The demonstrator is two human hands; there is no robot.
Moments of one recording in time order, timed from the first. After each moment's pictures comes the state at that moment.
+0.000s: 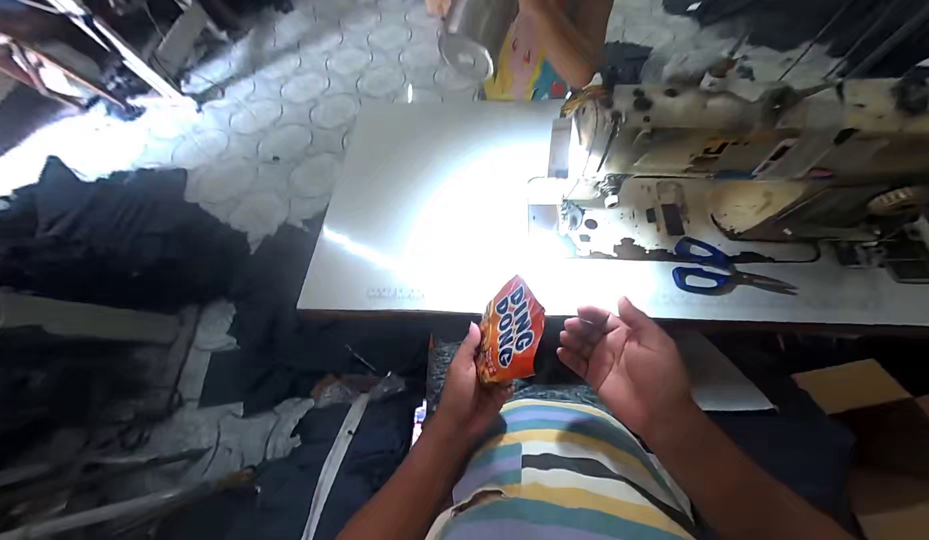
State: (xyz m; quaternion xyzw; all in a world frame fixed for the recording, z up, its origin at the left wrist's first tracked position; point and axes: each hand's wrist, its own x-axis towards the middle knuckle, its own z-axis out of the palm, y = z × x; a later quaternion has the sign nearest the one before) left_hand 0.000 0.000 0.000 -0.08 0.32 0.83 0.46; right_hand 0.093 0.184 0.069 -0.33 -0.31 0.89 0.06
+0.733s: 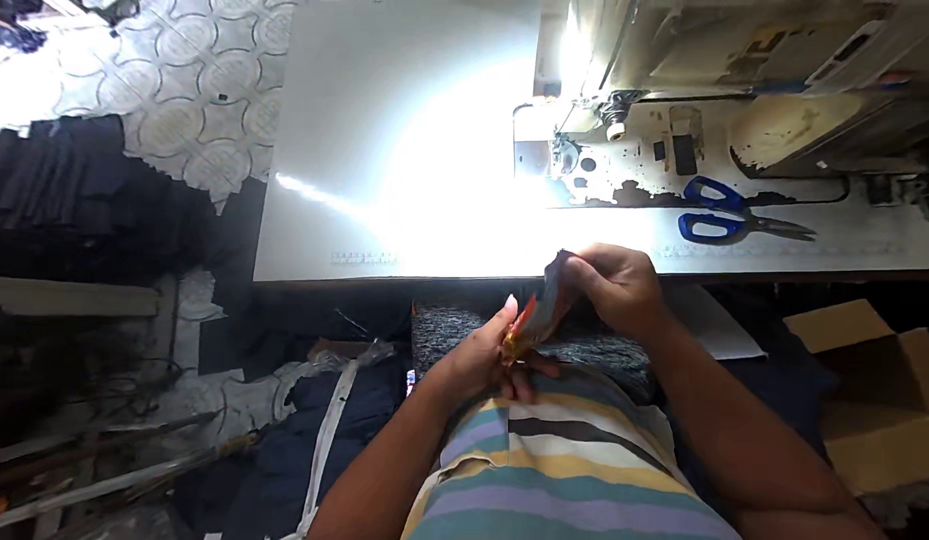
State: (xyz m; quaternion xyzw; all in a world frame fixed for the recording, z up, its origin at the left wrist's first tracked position) left_hand -0.012 0.014 -0.012 0.11 0.42 0.59 0.68; right_hand 0.071 0.232 0.023 -0.05 -0.79 0.58 0.20
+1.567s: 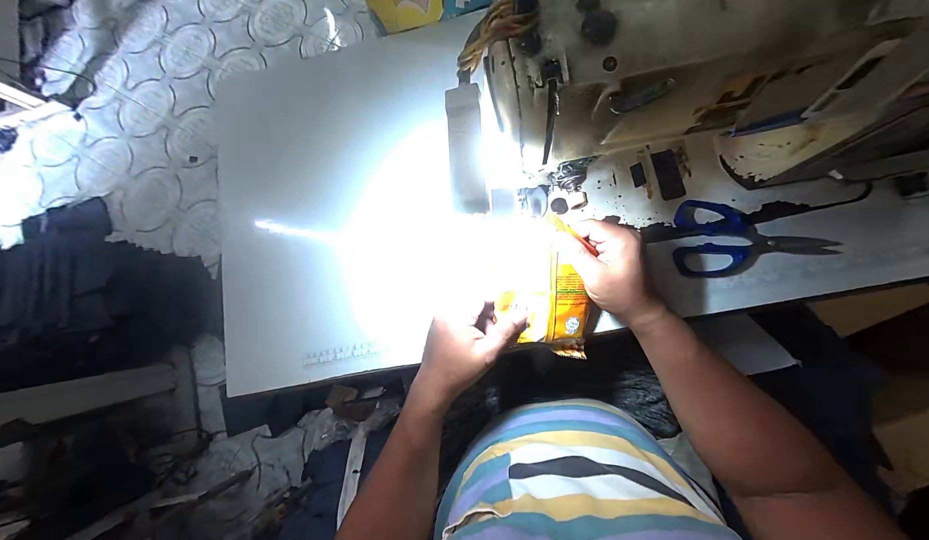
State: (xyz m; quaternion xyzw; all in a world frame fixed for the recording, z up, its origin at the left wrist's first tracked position) left_hand -0.100 0.089 -0.023 0.37 0.75 0.49 0.22; right_hand -0.003 0.312 -0.022 -0.15 -0.78 0.53 0.31
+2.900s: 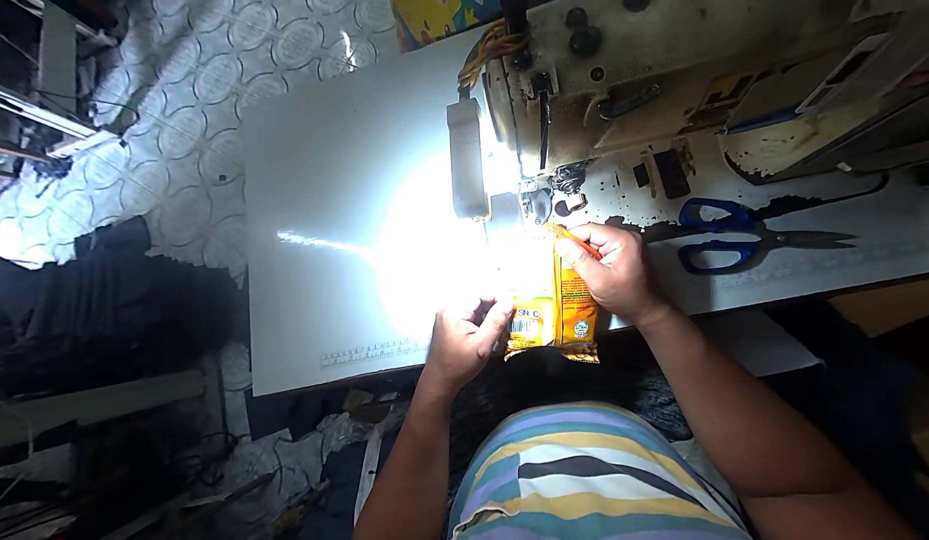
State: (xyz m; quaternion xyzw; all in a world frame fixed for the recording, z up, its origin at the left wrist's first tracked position) left_hand -0.104 0.088 -0.016 0.34 0.71 0.56 0.24; right_hand 0.001 0.310 -0.020 -0.16 -0.78 0.53 0.28
